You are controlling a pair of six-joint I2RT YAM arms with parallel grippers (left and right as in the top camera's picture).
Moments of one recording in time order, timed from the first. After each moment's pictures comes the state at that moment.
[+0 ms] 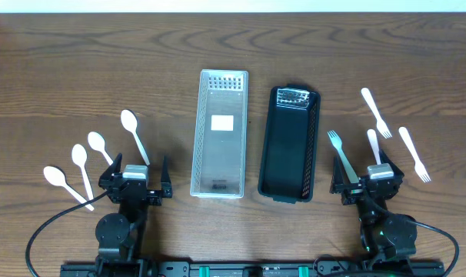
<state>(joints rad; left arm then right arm) -0.05 0.01 0.03 -0.14 0.01 0.09 0.12 0.01 0.01 -0.07 0.01 -0.09</state>
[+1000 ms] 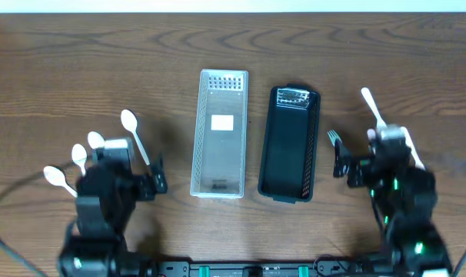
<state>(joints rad) -0.05 0.56 0.65 -0.71 0.01 -0.14 0.11 0.62 0.55 -0.40 -0.04 0.05</state>
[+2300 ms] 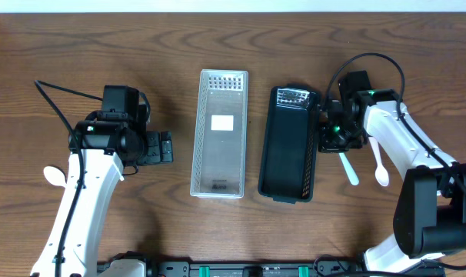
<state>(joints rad) -0.05 1.33 1.08 -1.07 0.01 -0.15 0.11 1.76 1.17 -0.95 -0.27 0.04</state>
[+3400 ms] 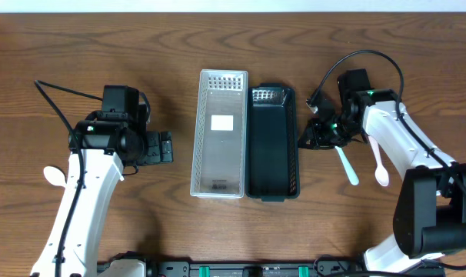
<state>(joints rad) -0.05 1.33 1.08 -1.07 0.01 -0.15 0.12 1.76 1.17 -0.91 -0.58 -0.03</state>
